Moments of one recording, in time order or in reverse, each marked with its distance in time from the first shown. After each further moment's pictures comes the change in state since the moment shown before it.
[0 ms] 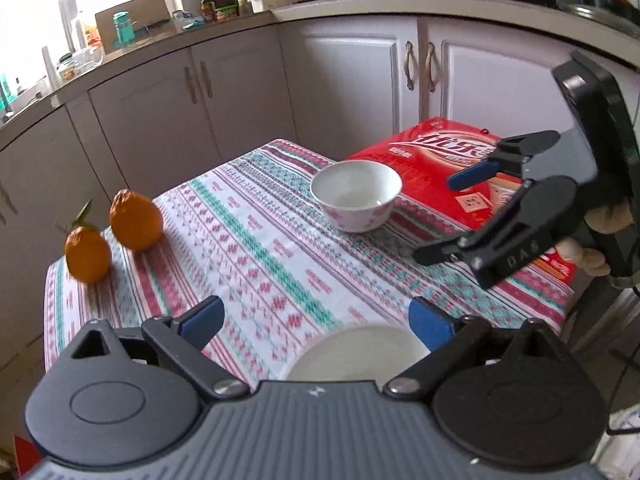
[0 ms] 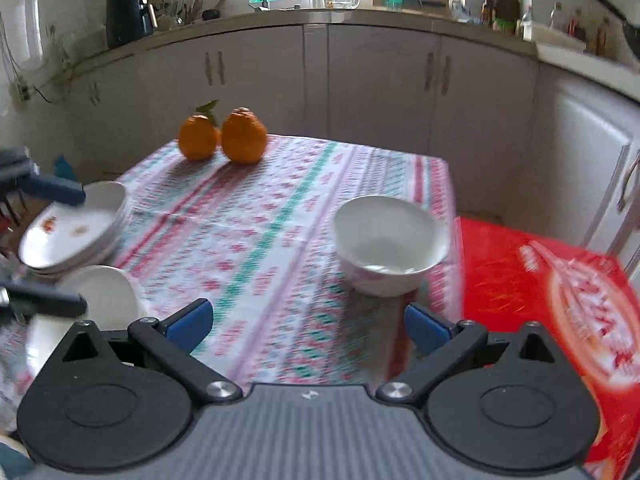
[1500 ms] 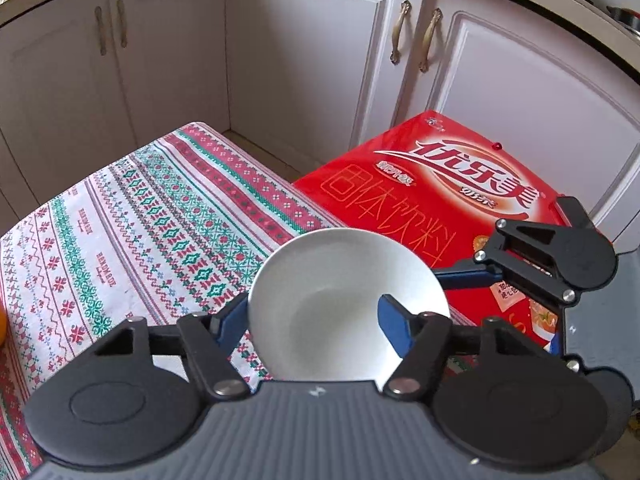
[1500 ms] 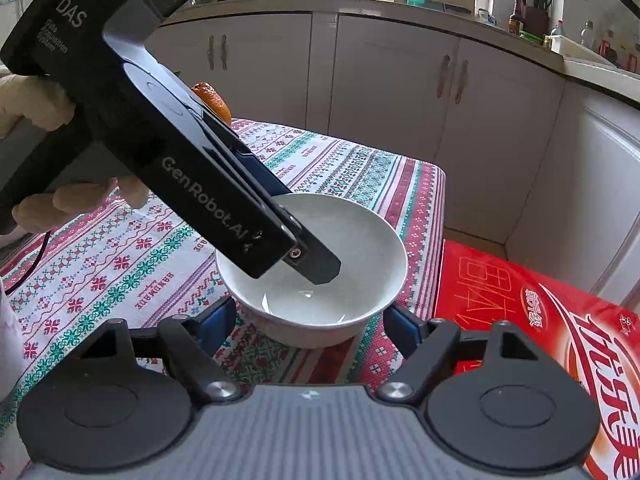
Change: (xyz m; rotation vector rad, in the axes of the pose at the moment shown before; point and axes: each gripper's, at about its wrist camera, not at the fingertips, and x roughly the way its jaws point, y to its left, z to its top) left arm 0.210 0.007 0.104 -0.069 0.144 -0.266; right arm 0.088 -0.053 0.004 -0.099 -0.008 0.055
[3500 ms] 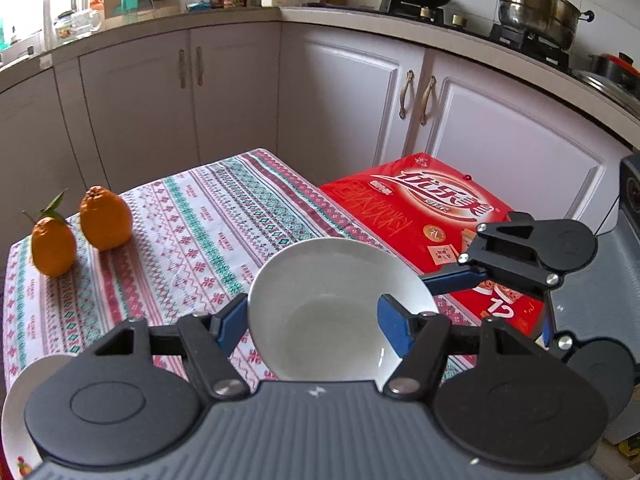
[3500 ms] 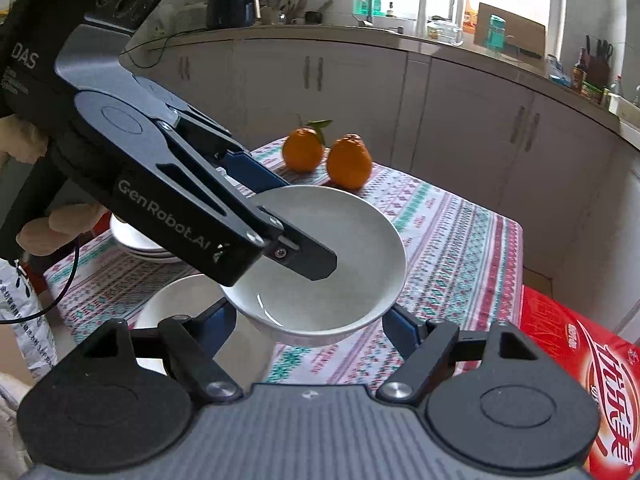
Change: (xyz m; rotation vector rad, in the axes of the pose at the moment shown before) left arm -0.202 -0.040 -0.102 -0.098 -0.159 0.121; right arm -0.122 0.133 0.032 -0.111 -0.009 0.159
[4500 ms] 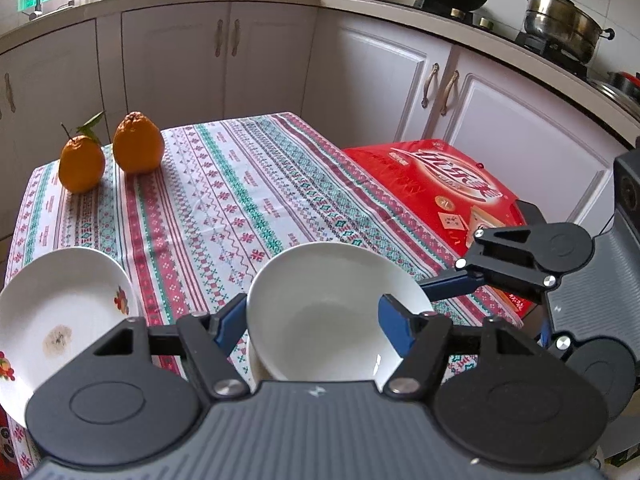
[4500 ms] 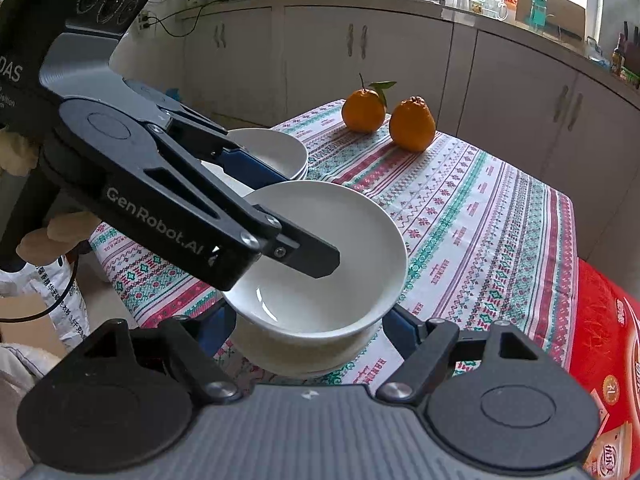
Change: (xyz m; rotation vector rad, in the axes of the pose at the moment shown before) left arm -0.018 0.014 -0.068 -0.121 0.020 0.015; right arm 0.018 0.045 -0.015 -0.016 0.097 0.090
